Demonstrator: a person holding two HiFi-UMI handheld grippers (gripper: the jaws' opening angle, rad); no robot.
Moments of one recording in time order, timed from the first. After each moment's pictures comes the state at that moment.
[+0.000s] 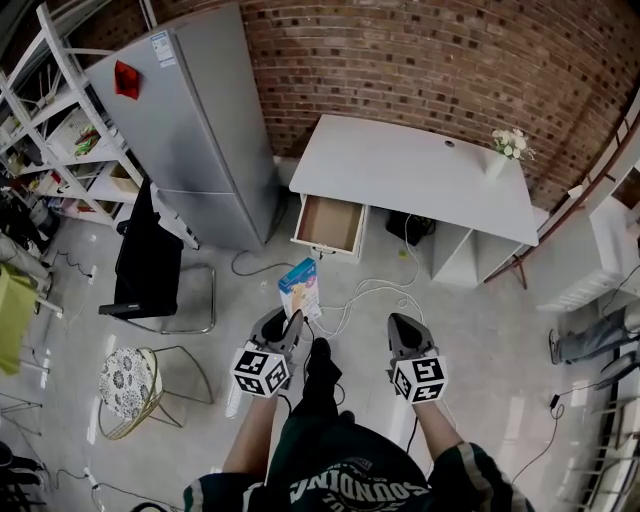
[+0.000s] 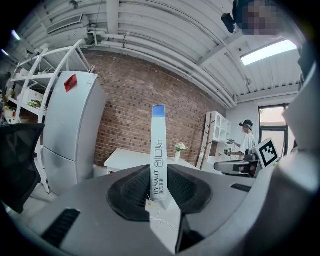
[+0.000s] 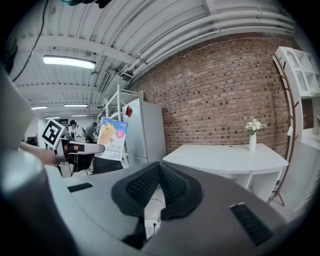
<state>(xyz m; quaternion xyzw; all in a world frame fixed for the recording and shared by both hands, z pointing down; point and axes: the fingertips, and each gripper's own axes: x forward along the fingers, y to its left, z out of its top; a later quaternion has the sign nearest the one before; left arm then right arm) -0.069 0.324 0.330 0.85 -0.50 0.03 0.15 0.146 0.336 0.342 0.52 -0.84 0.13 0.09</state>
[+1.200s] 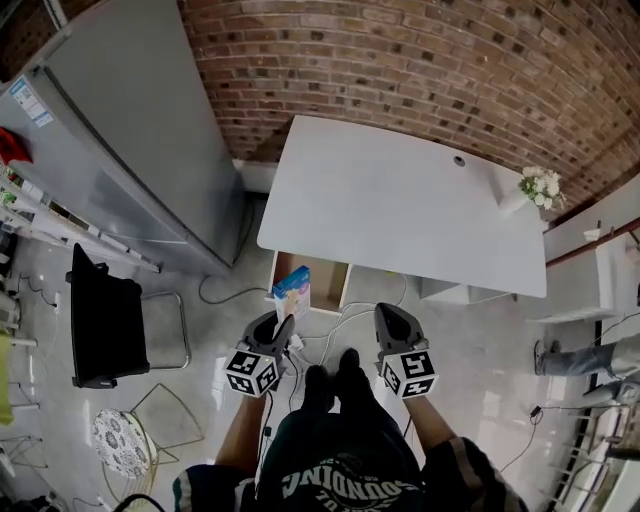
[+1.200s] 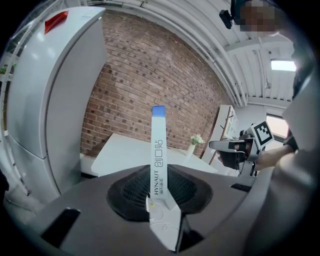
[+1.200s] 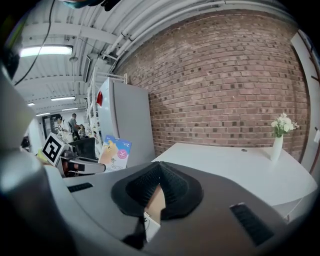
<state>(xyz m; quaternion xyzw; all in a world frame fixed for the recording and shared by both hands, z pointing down) -0.075 -0.023 0.434 0.86 -0.43 0.08 0.24 0.122 -0.027 0.380 0.53 -0.82 0.16 0.14</state>
